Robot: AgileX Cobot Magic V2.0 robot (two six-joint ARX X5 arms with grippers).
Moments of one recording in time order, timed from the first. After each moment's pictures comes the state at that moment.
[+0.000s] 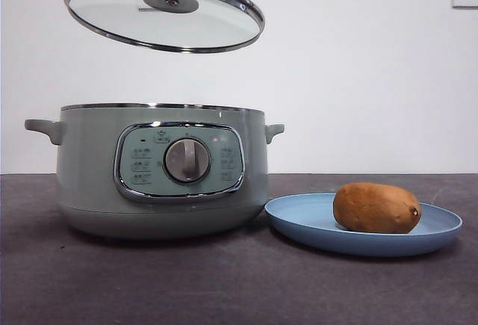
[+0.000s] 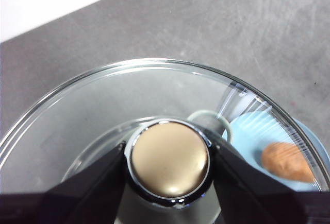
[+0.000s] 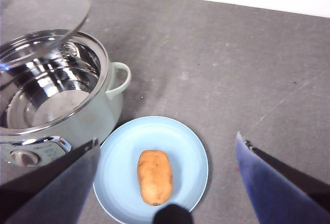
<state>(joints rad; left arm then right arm) -0.40 1.58 1.70 -0.73 0.23 0.11 0.43 0.82 1.13 -0.82 0.08 0.04</state>
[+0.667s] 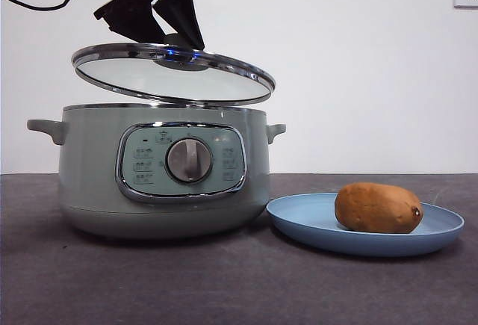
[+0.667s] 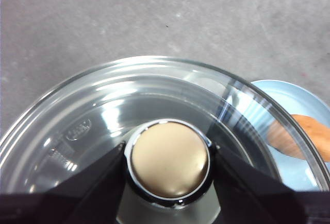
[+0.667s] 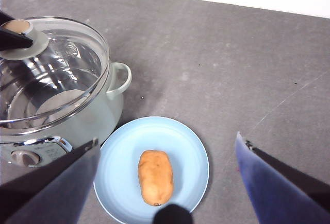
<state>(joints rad) -0.45 1.57 1.43 -0.54 0.17 0.08 0.43 0.82 1.13 -0.82 0.08 0.04</state>
